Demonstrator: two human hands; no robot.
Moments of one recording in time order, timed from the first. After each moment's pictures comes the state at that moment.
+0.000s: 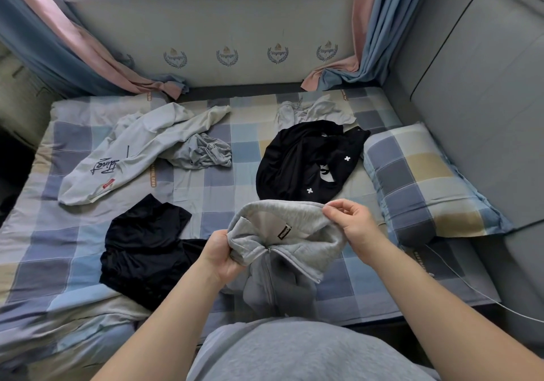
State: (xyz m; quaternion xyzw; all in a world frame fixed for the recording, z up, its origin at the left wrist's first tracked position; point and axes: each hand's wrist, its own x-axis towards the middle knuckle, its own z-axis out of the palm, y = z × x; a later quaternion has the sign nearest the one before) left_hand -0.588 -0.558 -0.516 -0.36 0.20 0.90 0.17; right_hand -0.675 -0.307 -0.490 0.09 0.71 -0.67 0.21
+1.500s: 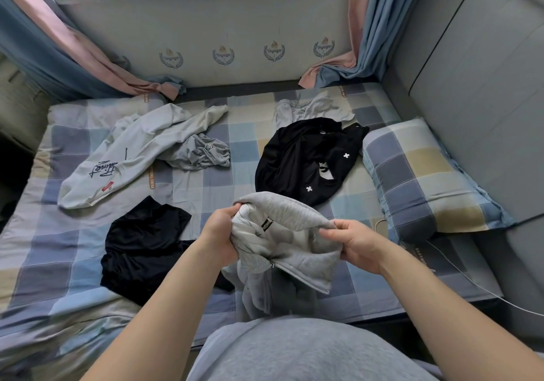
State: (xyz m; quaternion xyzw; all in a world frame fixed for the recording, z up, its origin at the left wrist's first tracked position) left_hand -0.615 -0.552 -0.476 -0.41 0.36 0.81 0.21; right_hand -0.668 -0.282 -0.499 0.06 0.60 -0.66 0.44
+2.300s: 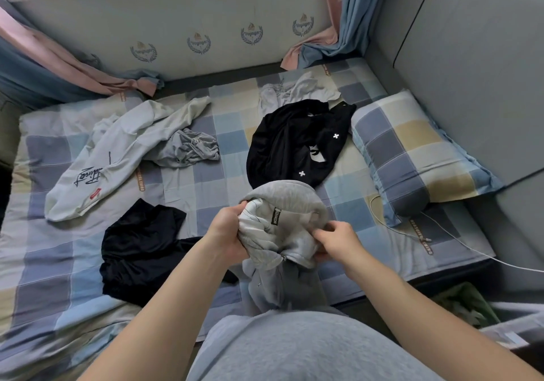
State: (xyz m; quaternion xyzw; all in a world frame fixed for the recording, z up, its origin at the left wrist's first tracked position) left_hand -0.622 -0.539 -0.476 -0.41 0.35 0.80 0.26; right_hand -0.629 -0.318 -0.521 0.22 0.74 -0.57 0.27
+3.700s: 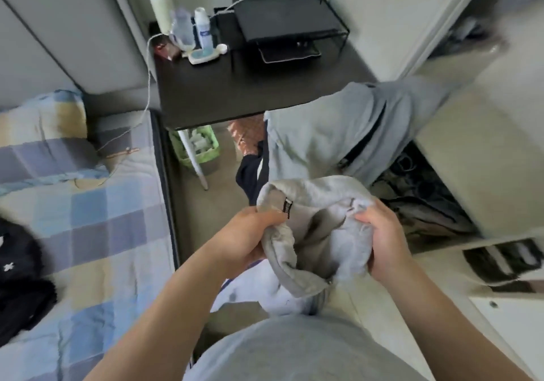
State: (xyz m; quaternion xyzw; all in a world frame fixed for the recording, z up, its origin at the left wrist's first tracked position) left_hand -0.233 -0.415 -0.436 0.28 0.53 0.26 0.75; right_hand -0.006 -0.425 -0.440 0.60 0.24 -0.58 -0.50
